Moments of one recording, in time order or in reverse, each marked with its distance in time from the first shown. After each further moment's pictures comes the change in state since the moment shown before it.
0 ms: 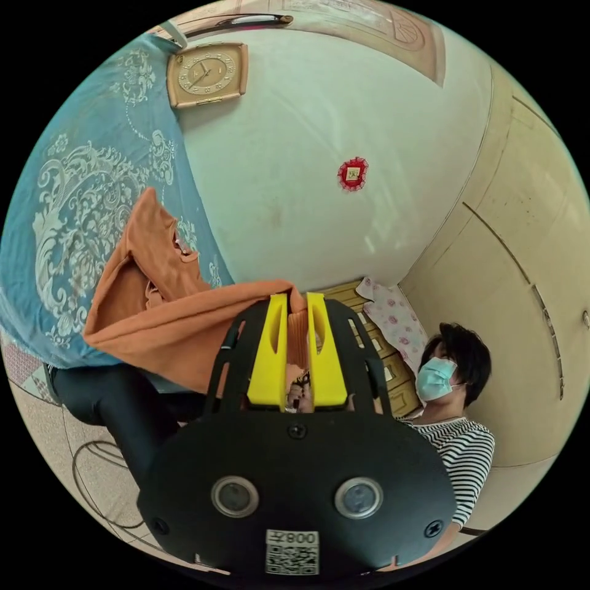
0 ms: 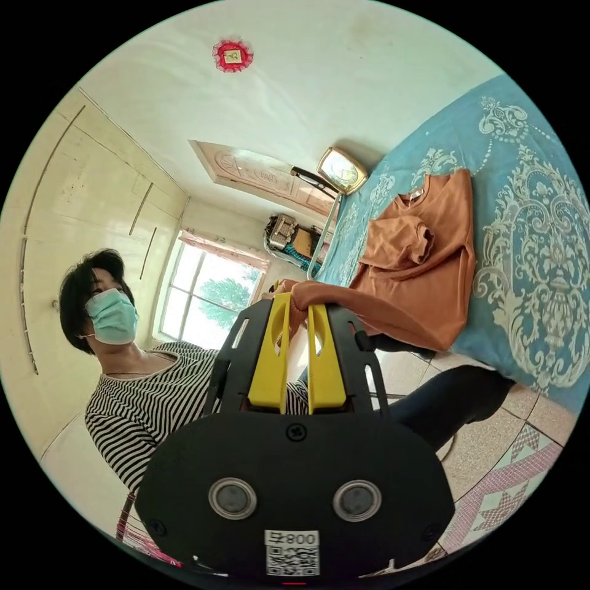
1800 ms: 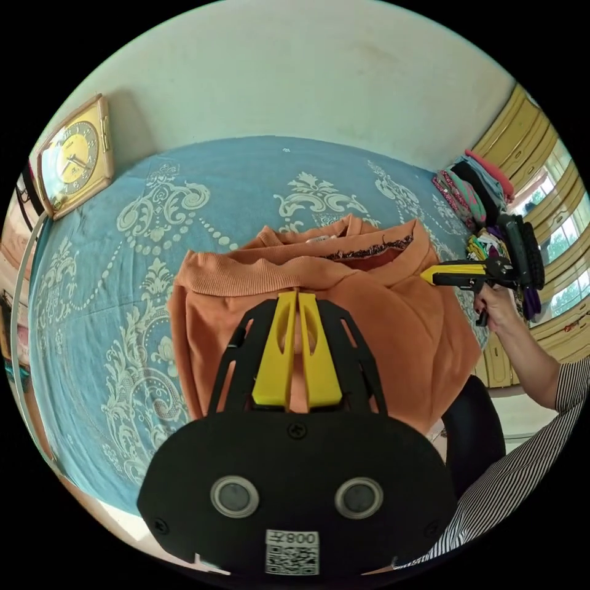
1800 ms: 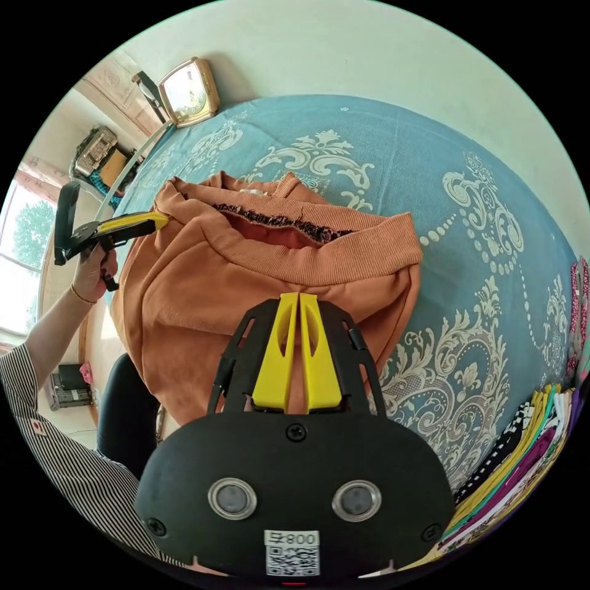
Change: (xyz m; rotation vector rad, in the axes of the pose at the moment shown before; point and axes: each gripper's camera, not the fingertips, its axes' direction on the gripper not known) left arm -0.321 -0.262 0.659 -0.775 -1.409 0.496; right arm 0.212 -0.444 0.479 -0.310 1.033 -0.081
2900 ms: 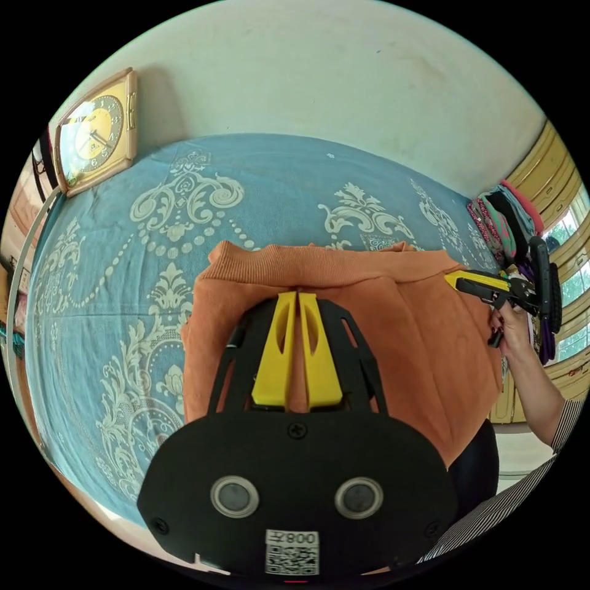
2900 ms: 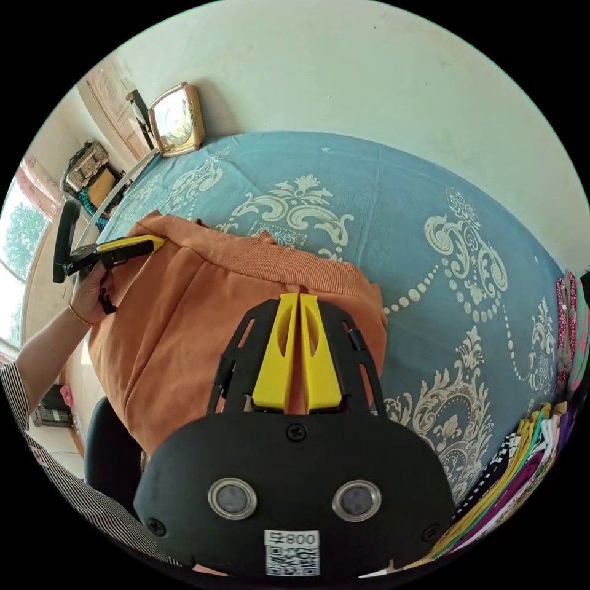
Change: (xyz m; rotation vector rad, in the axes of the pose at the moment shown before) left arm -0.074 -0.007 0.033 -0.015 -0.065 -0.128; right arm -0.017 -0.027 -0.010 0.155 0.096 0.012
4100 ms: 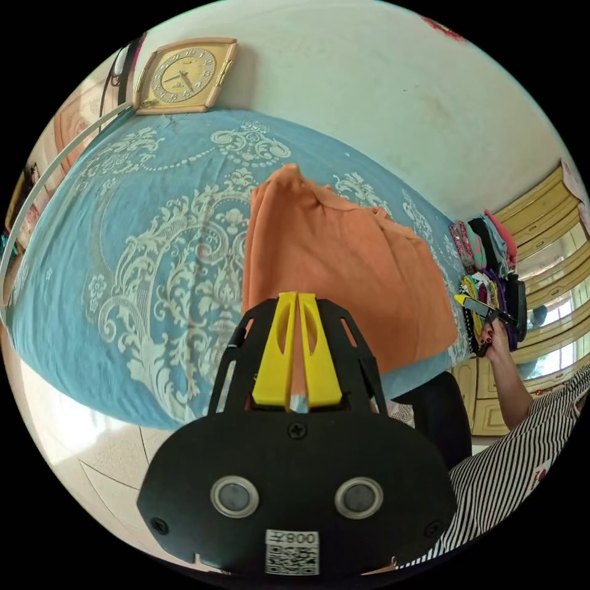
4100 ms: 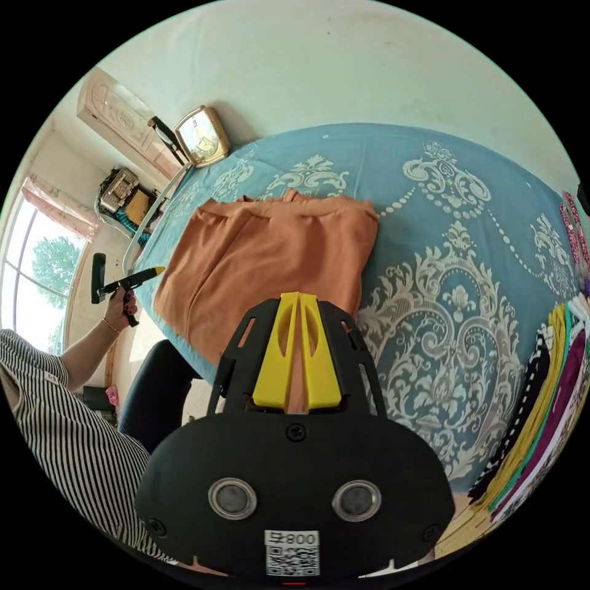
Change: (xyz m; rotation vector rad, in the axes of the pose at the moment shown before) left arm -0.130 0.303 -0.112 0.015 0.095 -0.221; right arm 0.084 0.259 -0.122 -0.009 -0.221 0.094
